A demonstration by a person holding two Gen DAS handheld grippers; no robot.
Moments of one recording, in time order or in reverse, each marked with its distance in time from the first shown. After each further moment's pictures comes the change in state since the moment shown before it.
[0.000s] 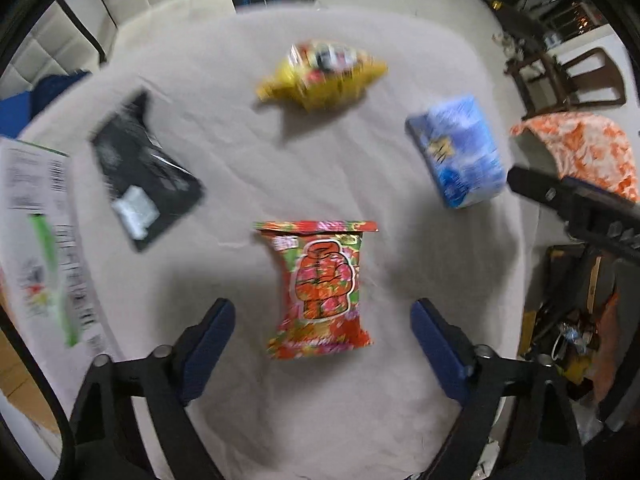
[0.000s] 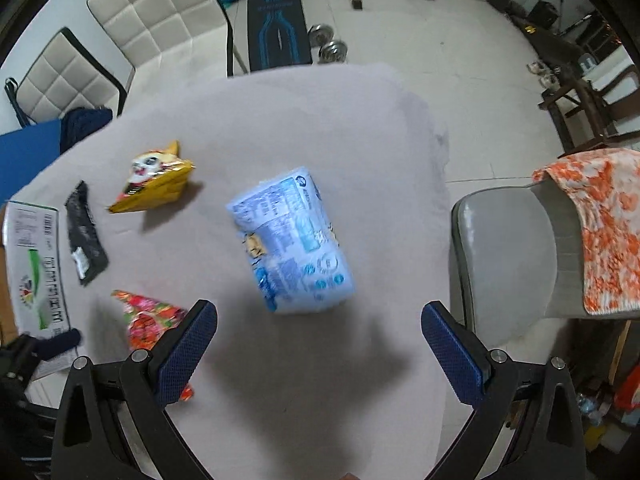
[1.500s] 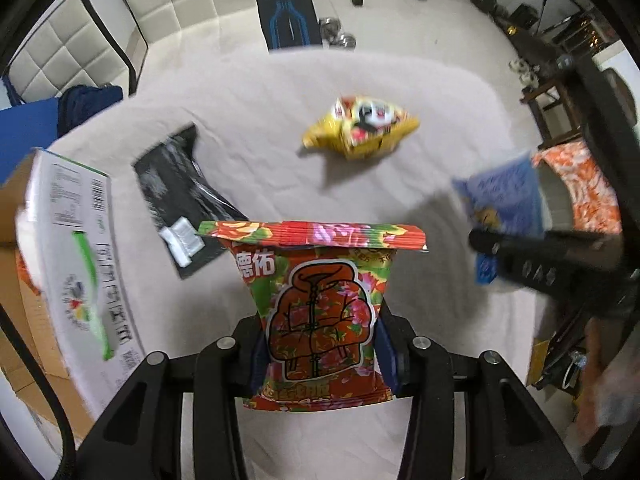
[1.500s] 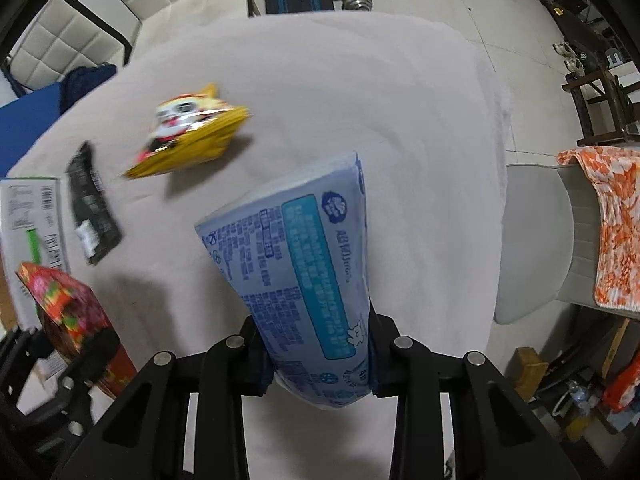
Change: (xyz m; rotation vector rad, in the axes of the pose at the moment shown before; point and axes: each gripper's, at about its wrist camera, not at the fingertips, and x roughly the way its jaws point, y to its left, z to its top) left arm -0.003 -0.021 -0.030 -0.034 -0.067 0.069; right arm 0.035 0.048 0.015 -0.020 0.162 0.026
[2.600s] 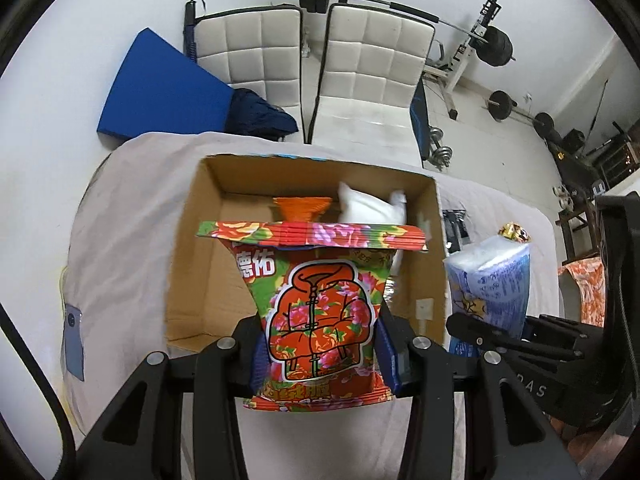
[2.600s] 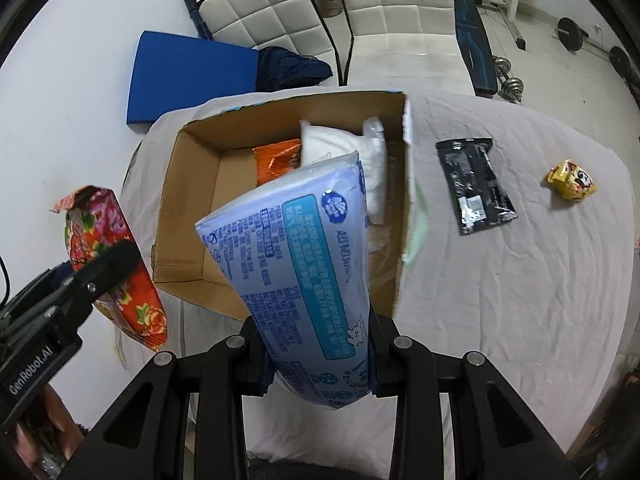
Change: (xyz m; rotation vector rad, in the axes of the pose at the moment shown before) left arm -0.211 0.332 -0.125 -0.294 -0.320 0.056; right arm -0.131 0.393 -0.160 -0.269 -0.180 0.257
